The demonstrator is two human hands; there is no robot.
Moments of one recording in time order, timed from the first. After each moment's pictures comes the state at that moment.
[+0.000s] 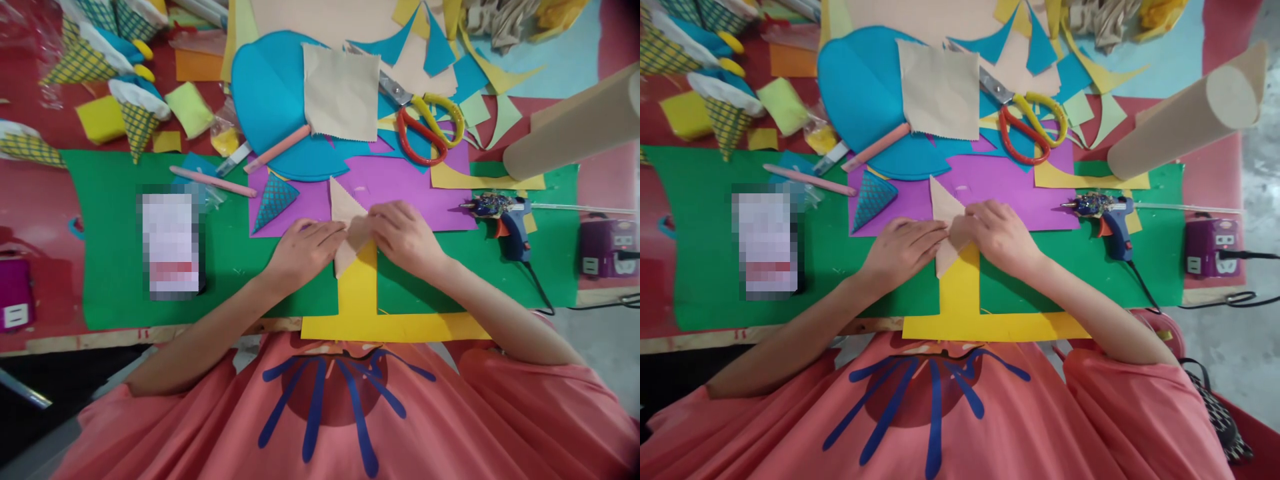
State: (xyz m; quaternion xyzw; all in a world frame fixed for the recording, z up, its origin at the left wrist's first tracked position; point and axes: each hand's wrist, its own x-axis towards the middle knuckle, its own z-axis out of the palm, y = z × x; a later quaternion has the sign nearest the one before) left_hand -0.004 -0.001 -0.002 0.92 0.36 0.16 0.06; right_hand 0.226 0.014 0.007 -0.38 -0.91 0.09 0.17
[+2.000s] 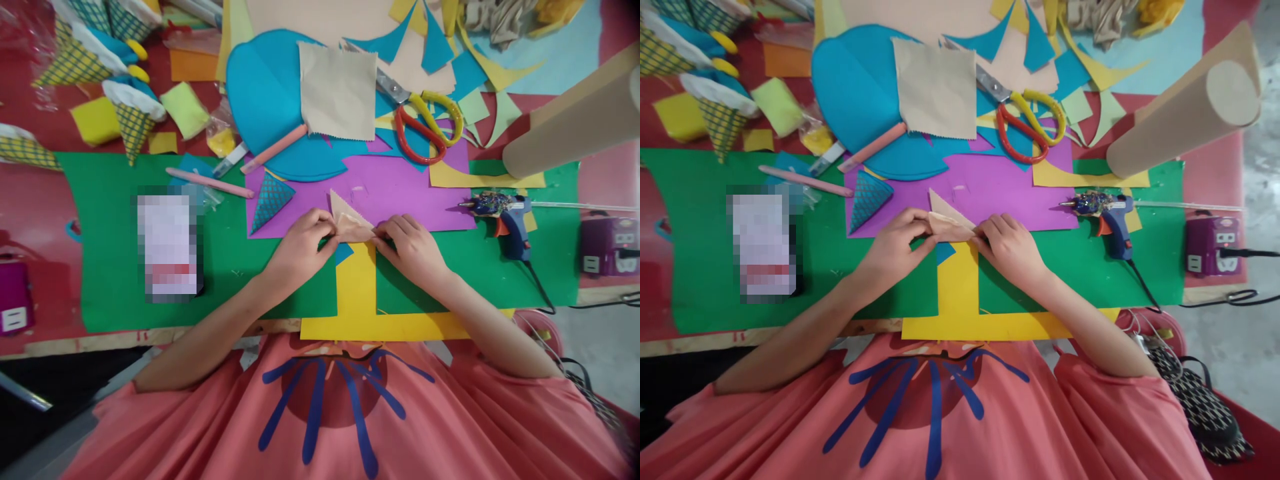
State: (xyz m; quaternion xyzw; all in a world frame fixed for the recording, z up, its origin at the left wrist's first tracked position) left_hand 0.004 0.005 0.002 0.81 0.48 0.21 0.27; right_hand 0.235 -0.006 0.002 -0.47 -0.86 0.12 0.12
